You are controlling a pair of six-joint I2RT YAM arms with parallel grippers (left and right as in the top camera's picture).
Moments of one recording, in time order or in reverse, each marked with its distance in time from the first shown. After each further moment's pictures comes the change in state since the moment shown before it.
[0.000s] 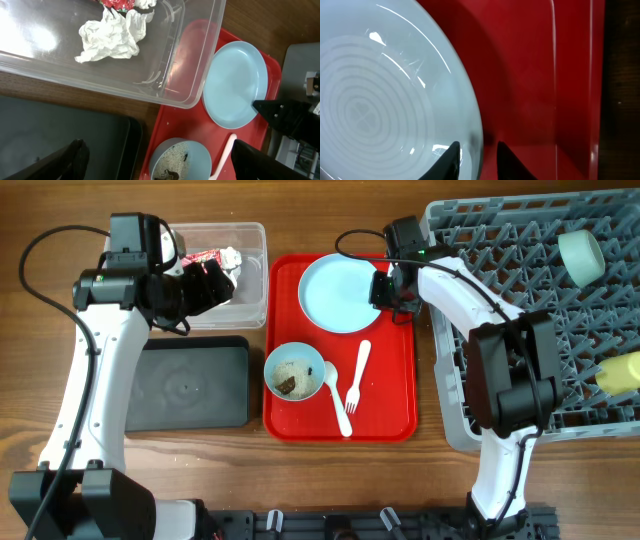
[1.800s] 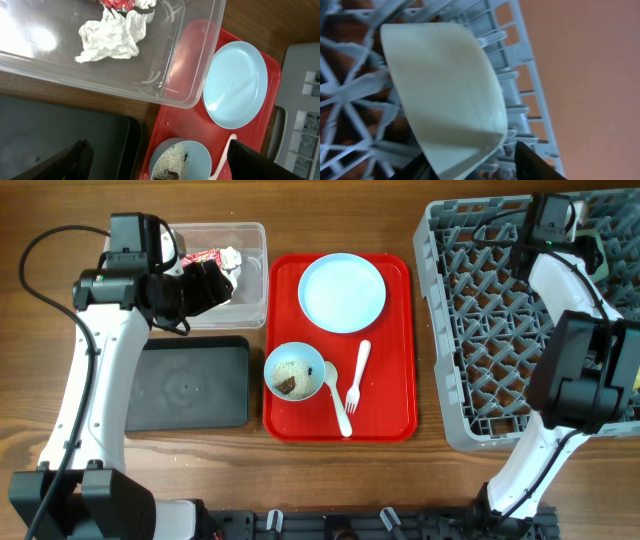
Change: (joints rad) left arm 0.000 0.000 0.000 0.000 0.000 0.000; right arm -0.467 -0.010 0.003 0.393 1.019 -0.785
